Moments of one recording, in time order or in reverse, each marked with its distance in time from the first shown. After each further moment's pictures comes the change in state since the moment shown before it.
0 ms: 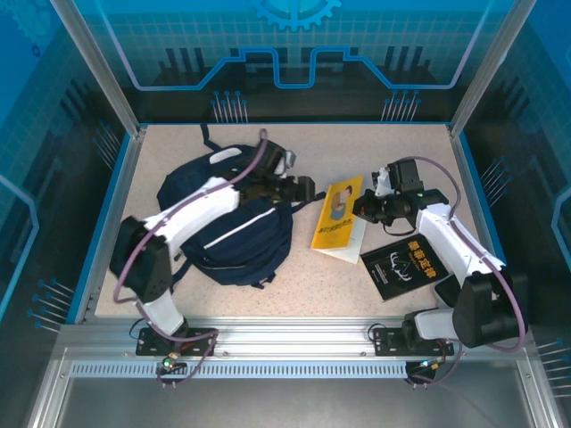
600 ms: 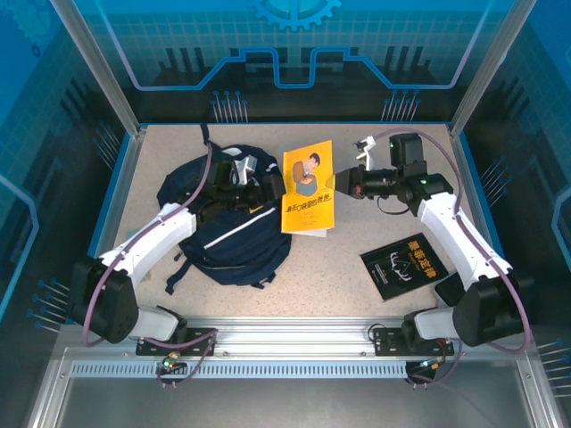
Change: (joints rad) left arm 0.174 -0.284 -0.367 0.267 0.300 -0.195; right arm 0.051 0.019 0.187 0.140 -0.454 -0.010
